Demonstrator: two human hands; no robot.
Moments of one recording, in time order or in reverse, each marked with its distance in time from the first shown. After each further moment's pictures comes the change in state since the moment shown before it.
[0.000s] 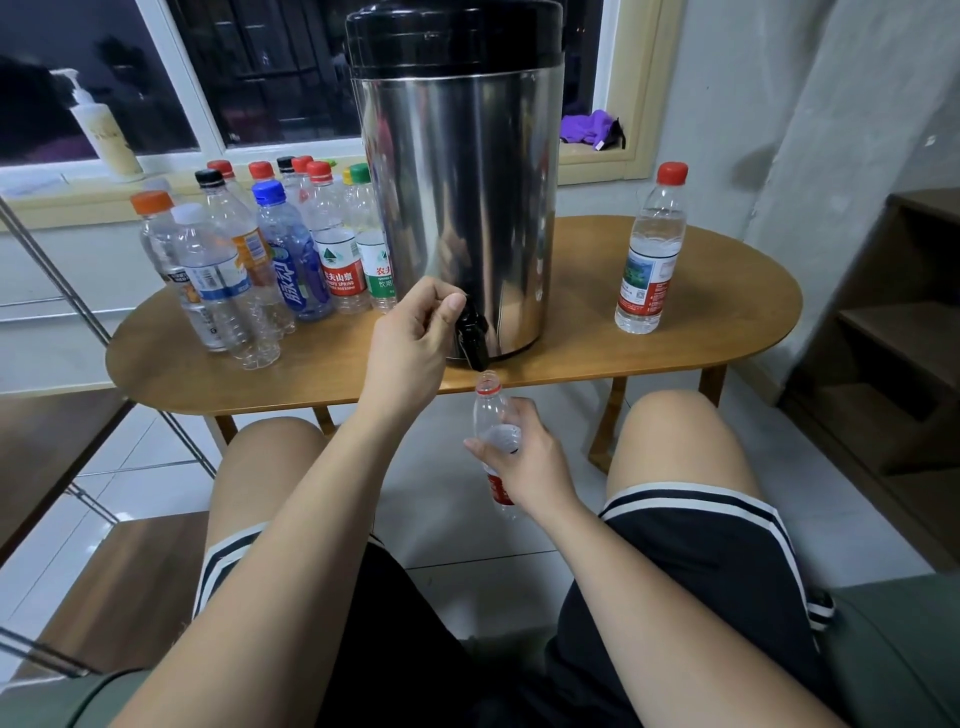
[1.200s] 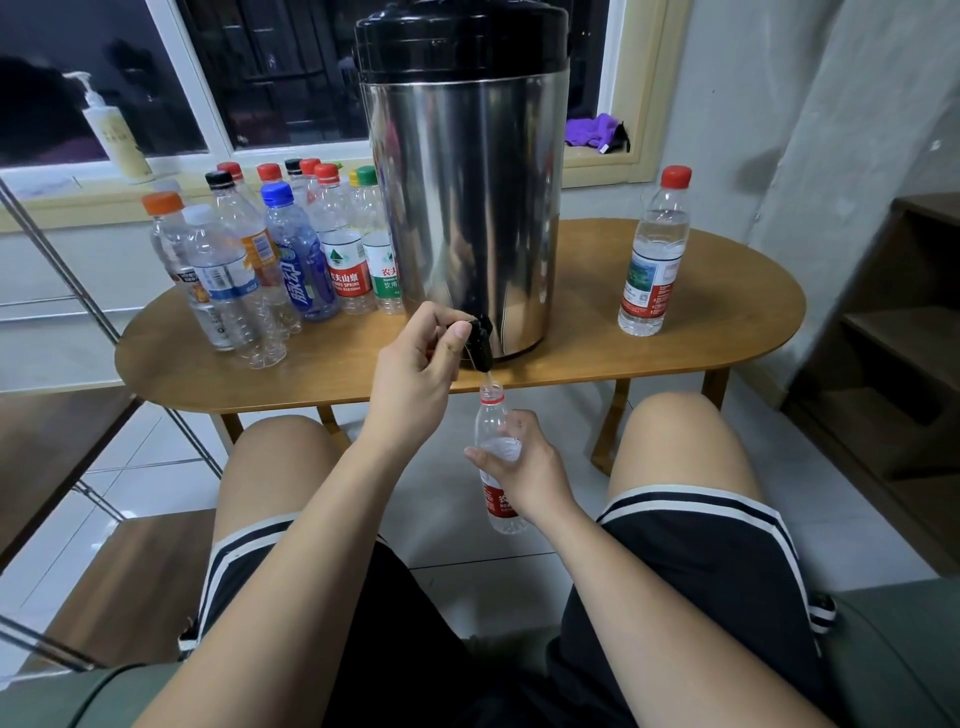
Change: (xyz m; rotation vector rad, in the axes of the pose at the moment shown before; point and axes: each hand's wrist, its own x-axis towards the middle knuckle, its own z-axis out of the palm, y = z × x) left_hand -0.031 0.003 -0.003 -0.037 -0.021 0.001; right_hand -0.003 0.005 0.008 0.022 -0.059 0.088
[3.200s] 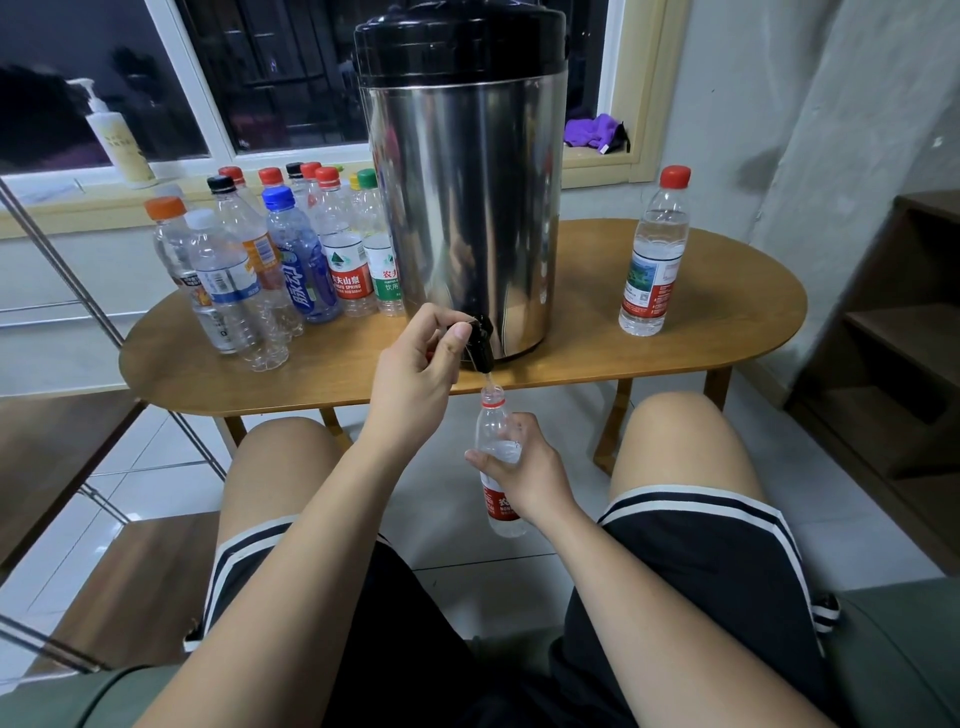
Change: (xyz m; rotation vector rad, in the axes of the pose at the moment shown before) left_hand 0.001 -0.003 -0.001 0.000 -0.018 -0.026; right_hand 0.001 0.000 0.001 -0.050 -0.031 0.035
